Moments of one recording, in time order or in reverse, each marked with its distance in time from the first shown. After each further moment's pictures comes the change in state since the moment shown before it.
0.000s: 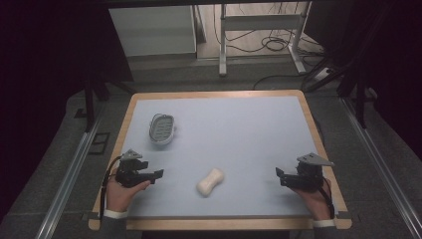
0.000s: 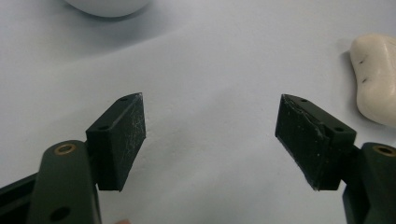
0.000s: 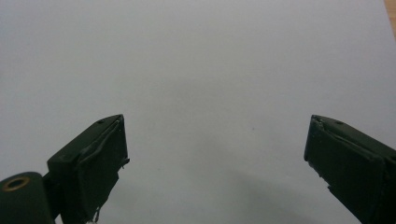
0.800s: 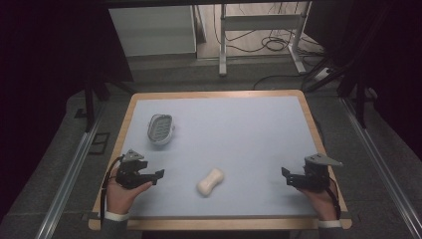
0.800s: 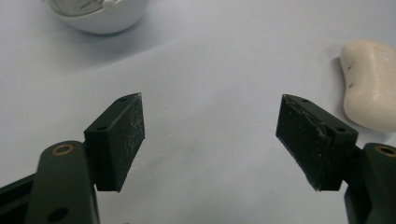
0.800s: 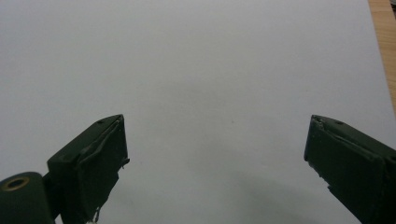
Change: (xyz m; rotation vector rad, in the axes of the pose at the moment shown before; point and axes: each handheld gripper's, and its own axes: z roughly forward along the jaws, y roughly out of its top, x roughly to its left) left arm -0.020 0.007 -0.013 -0.008 0.051 0.019; right arm -0.015 -0.003 -0.007 -0.003 0.003 0.036
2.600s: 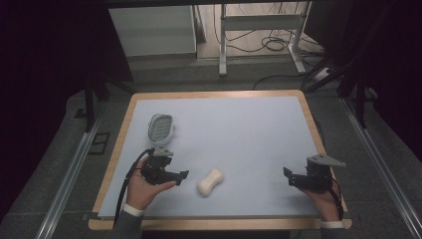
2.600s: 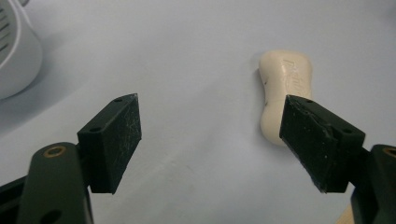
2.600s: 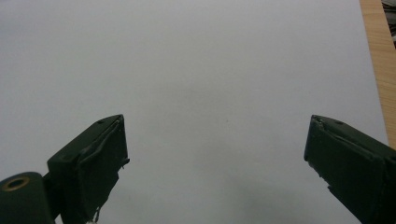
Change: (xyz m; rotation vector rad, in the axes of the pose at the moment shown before) left arm -0.063 0.043 0.016 0.089 -0.080 0.171; right arm -0.003 0.001 -0.006 -0.003 -0.003 -0.001
